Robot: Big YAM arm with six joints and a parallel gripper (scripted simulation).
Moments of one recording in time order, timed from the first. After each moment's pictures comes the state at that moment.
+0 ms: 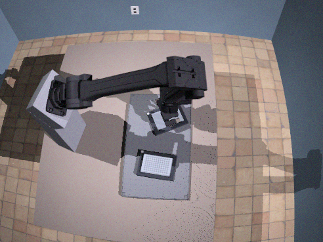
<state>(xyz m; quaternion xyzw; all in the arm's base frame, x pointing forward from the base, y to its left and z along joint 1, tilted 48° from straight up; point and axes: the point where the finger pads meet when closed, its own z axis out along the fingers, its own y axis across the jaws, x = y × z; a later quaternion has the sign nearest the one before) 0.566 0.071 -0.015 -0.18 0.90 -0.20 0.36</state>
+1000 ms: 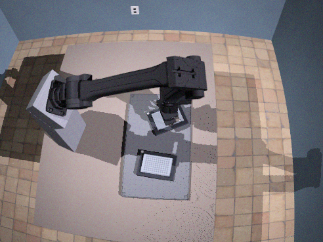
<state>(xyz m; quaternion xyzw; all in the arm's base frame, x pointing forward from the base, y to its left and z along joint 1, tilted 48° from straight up) 0.566 0.071 -0.015 -0.18 0.90 -0.20 0.36</state>
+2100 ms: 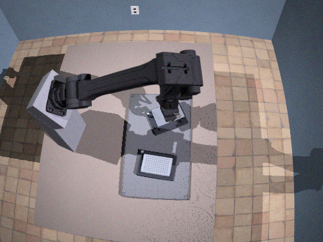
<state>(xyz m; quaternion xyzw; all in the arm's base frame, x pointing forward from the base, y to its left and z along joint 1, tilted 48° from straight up) 0.540 0.079 0.012 -0.19 0.89 -0.20 0.36</state>
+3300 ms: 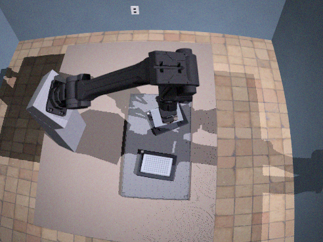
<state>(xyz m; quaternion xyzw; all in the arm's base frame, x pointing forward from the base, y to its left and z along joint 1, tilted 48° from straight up) 0.522 0.067 0.025 -0.13 0.90 -0.17 0.37</state>
